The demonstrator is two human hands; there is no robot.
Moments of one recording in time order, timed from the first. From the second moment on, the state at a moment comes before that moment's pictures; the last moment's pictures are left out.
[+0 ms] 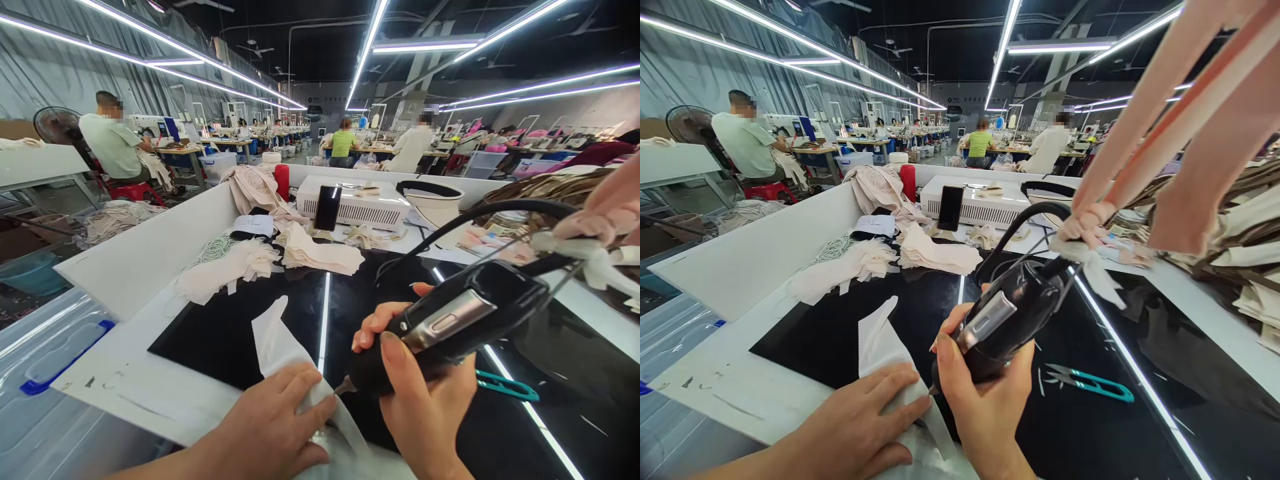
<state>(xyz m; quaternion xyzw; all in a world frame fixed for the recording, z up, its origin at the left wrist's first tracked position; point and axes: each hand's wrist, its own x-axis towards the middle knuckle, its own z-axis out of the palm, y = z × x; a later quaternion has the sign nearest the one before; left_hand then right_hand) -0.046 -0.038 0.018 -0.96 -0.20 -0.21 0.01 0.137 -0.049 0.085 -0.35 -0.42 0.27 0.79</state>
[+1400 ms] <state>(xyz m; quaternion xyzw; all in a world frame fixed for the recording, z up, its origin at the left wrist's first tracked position) -0.048 -0.008 0.006 -0.94 -0.19 -0.27 -0.02 0.137 -0.022 0.075 -0.38 -0.43 0.27 0.77</state>
